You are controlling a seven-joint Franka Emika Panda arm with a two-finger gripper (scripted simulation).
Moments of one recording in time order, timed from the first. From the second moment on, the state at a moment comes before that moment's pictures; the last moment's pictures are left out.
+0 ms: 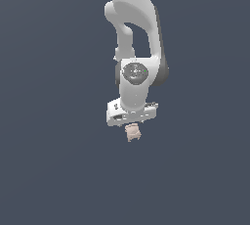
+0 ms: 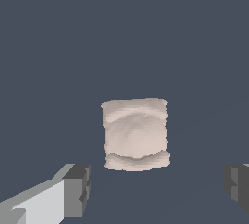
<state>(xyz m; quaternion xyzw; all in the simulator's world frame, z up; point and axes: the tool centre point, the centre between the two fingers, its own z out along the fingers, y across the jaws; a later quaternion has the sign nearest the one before) 0.035 0.026 0.104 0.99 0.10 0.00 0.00</state>
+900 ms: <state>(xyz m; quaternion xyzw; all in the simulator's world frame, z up) 0.045 0.036 0.066 0.99 0.13 0.00 0.00</state>
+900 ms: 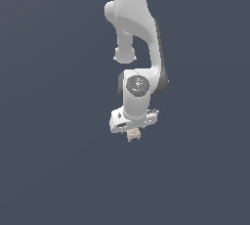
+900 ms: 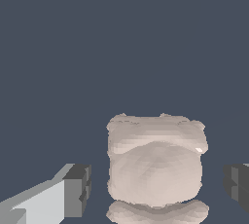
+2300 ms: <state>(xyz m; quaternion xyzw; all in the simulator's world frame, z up) 0.039 0.046 0.052 0.99 0.13 0.00 0.00</state>
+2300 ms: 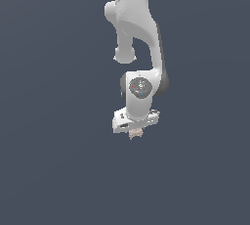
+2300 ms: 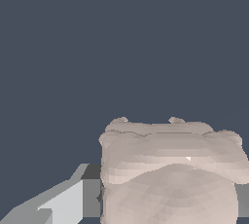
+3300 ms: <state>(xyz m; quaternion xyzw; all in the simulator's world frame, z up) -0.034 0.155 0.180 0.99 0.13 0.00 0.00</state>
